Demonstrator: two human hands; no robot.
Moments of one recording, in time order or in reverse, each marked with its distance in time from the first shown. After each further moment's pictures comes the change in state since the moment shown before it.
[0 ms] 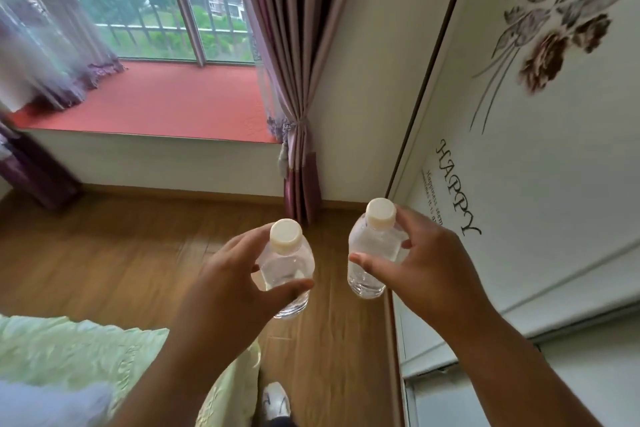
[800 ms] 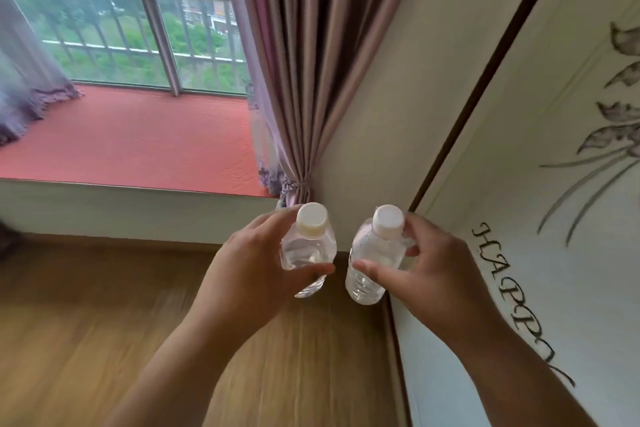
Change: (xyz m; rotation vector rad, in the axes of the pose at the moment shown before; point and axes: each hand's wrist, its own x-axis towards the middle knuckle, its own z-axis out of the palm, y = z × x) left_hand 0.310 -0.115 -0.020 -0.077 -0.037 0.102; right_hand 0.280 -0.022 0.074 -0.054 0.049 0.065
